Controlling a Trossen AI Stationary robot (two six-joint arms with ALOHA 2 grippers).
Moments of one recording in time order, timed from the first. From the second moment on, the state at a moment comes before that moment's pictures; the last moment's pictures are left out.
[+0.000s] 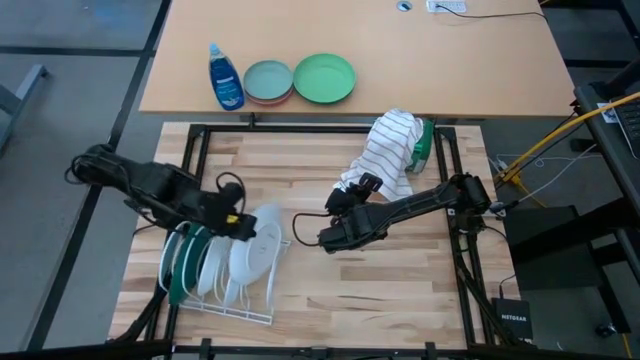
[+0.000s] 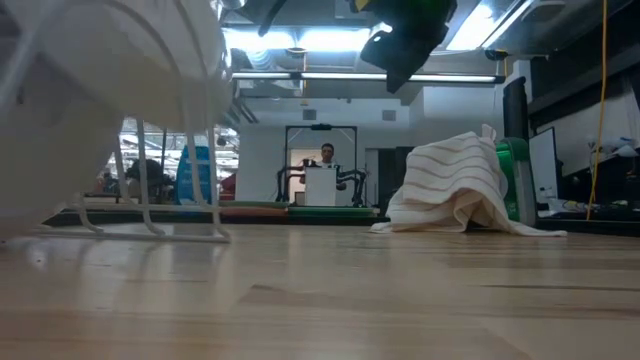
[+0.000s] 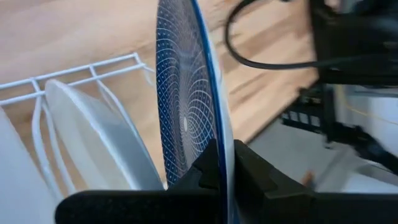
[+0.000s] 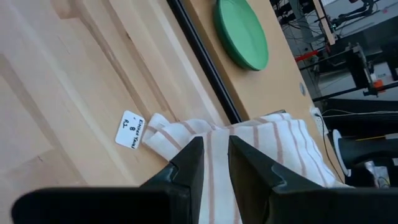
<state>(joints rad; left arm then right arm) -0.39 1.21 1.42 -1.10 -0.15 -1.52 0.26 1.97 1.74 -1.46 0.98 0.78</state>
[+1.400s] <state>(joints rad) -0.40 1.47 1.41 -1.10 -0.13 -1.30 0.26 1.97 1.74 -1.45 0.97 0.78</state>
